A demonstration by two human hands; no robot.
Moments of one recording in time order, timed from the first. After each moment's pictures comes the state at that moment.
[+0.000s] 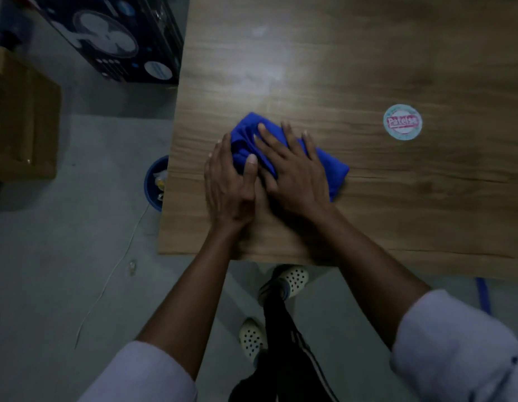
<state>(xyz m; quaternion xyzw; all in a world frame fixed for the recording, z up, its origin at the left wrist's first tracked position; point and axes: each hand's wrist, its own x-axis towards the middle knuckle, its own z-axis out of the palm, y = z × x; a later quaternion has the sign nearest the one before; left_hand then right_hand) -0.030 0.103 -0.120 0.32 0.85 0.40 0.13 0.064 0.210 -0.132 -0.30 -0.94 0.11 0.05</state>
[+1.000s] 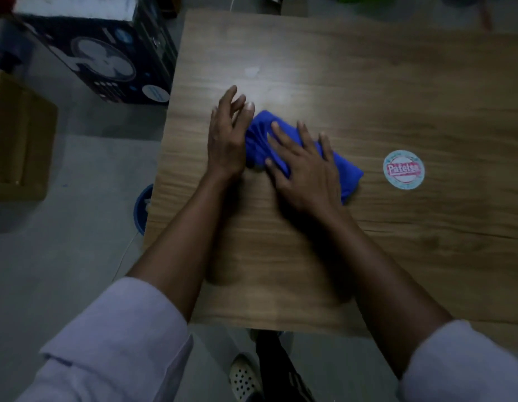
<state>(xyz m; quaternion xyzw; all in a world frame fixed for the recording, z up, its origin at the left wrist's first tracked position) -0.115 0.242 -0.104 0.29 0.74 0.56 0.24 0.035 0.301 -0.132 -0.35 -0.92 0.15 0.06</state>
